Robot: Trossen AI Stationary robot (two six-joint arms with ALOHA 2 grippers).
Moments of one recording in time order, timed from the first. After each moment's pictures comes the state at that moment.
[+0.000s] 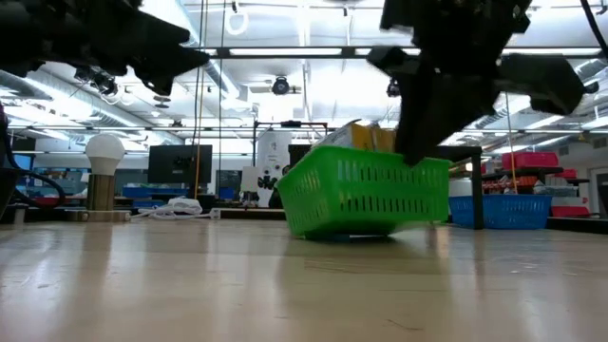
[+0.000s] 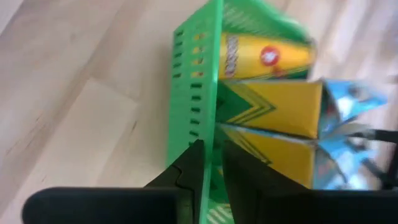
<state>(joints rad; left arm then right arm) -0.39 1.02 0.22 0.73 -0.33 0.01 0.42 1.77 1.20 -0.67 0.42 -0.23</state>
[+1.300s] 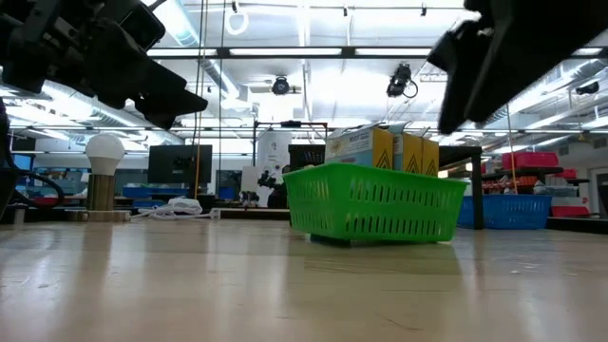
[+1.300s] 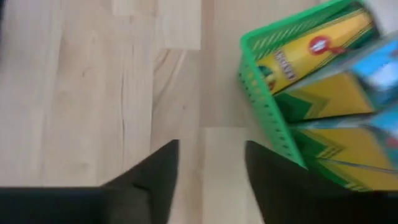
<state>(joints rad) -0.30 1.09 0.22 0.62 -0.17 -0.11 0.56 1.73 1.20 -0.61 0.31 0.46</state>
